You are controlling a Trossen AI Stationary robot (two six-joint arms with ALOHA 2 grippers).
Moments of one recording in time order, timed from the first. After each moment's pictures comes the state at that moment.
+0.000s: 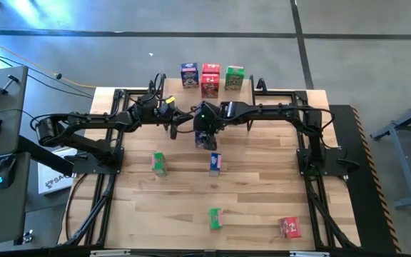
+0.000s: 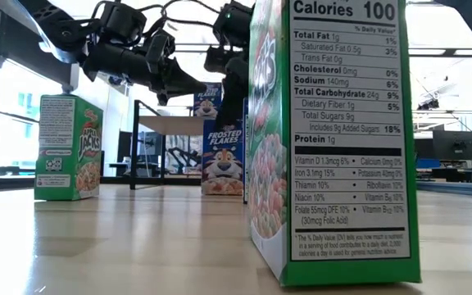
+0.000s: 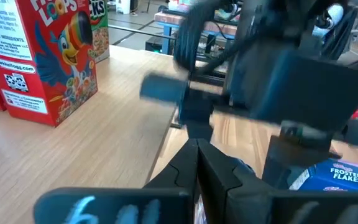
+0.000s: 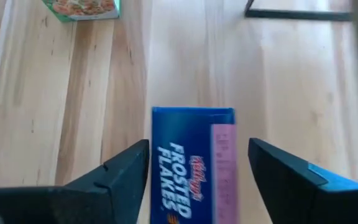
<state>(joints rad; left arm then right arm) 0.48 1.29 0.55 0.51 0.31 -0.04 -0.21 1.99 1.64 -0.63 -0.12 -0.23</state>
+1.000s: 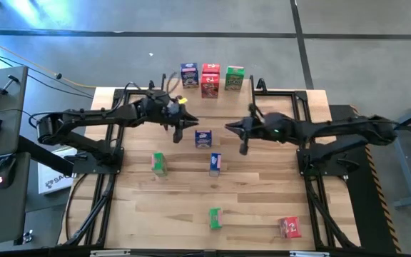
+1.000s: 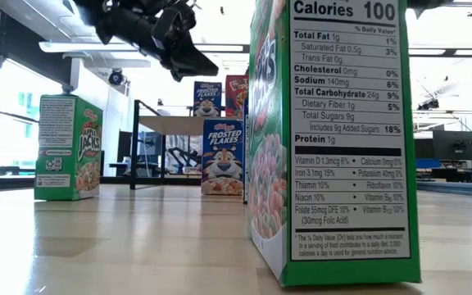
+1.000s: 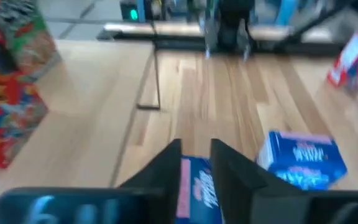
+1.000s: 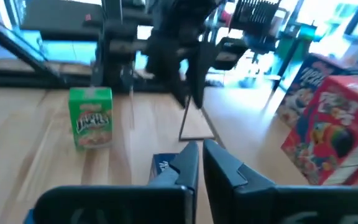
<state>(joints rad) 0.34 1.30 0.85 0.01 0.24 0.13 -0.05 1.15 0.74 0.20 0.21 -0.14</state>
